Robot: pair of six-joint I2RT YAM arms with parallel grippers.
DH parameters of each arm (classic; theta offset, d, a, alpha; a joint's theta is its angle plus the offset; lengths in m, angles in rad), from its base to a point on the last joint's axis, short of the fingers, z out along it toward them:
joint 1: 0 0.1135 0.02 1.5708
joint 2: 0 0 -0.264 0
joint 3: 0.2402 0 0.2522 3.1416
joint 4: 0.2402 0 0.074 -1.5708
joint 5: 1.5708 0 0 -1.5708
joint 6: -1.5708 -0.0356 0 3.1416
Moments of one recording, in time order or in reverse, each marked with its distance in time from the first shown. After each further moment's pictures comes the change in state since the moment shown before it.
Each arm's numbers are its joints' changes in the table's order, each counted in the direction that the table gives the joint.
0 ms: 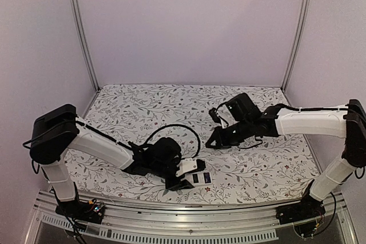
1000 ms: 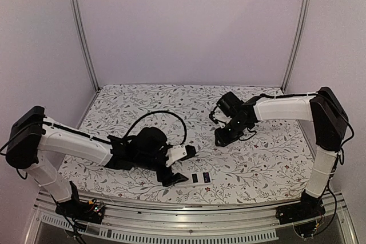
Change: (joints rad) left arm 0.021 0.225 -0.061 0.077 -0.054 0.082; right arm -0.134 -0.262 0.250 0.282 0.266 0.392
